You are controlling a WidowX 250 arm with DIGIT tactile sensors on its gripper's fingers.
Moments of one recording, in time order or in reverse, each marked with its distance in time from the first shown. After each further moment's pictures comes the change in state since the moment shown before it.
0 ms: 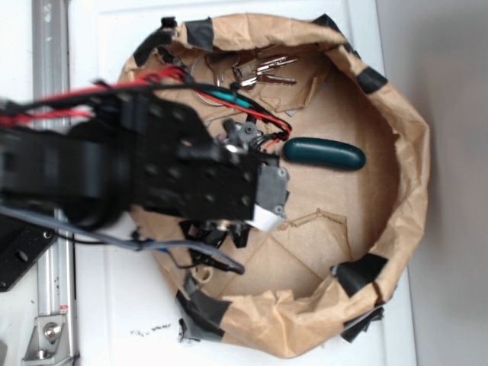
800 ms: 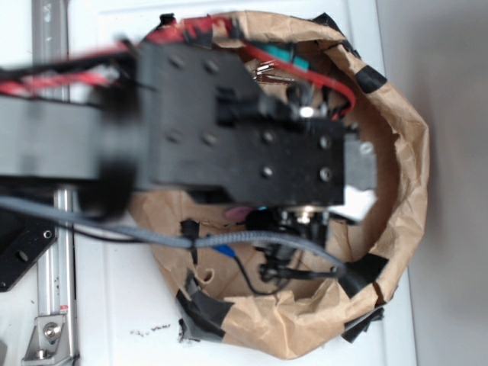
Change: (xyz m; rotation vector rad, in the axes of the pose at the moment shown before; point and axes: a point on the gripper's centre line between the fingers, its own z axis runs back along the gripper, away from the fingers) arm 0.039 0.016 0.098 -0.069 -0.151 0.297
